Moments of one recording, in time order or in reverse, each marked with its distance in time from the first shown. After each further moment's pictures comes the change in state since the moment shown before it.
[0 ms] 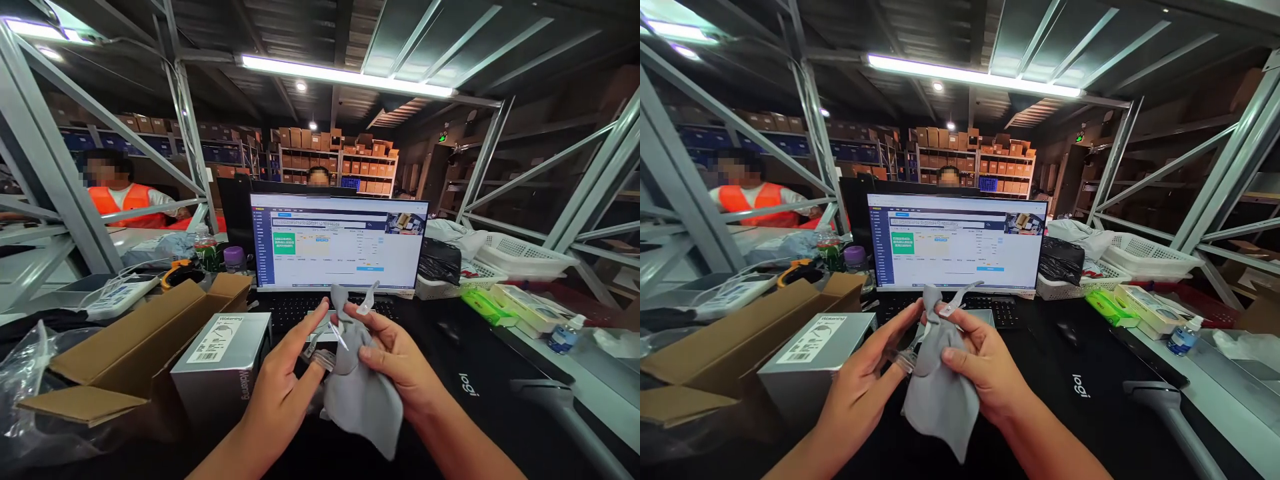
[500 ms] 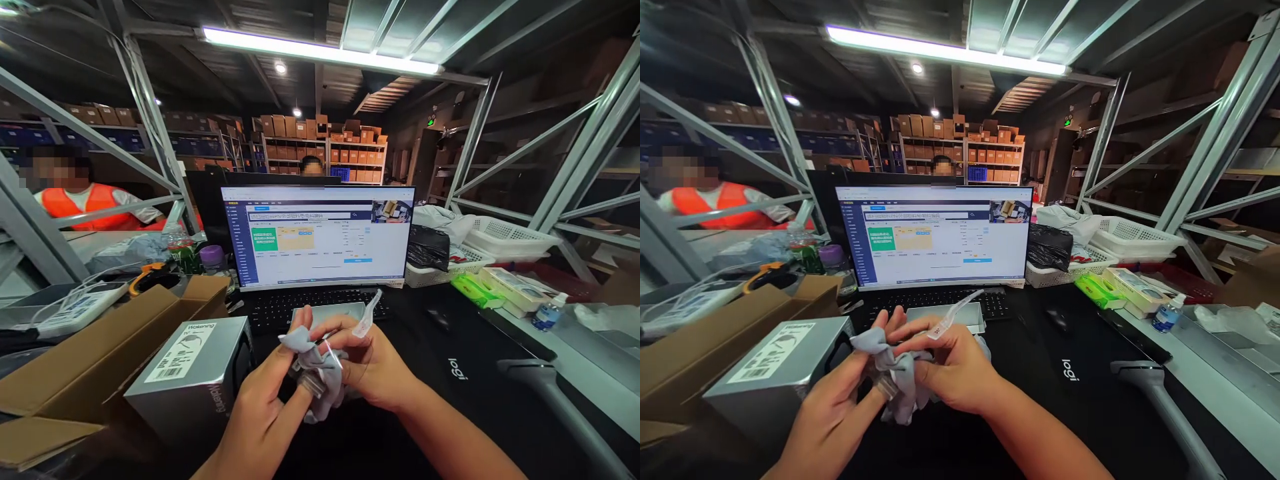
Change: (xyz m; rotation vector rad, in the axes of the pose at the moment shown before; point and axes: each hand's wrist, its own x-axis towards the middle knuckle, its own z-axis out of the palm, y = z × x) left_hand -0.009 -0.001 0.009 0.112 -0.085 -0.008; right_hand 0.017 0.005 -0.012 -0.362 -0.203 -0.357
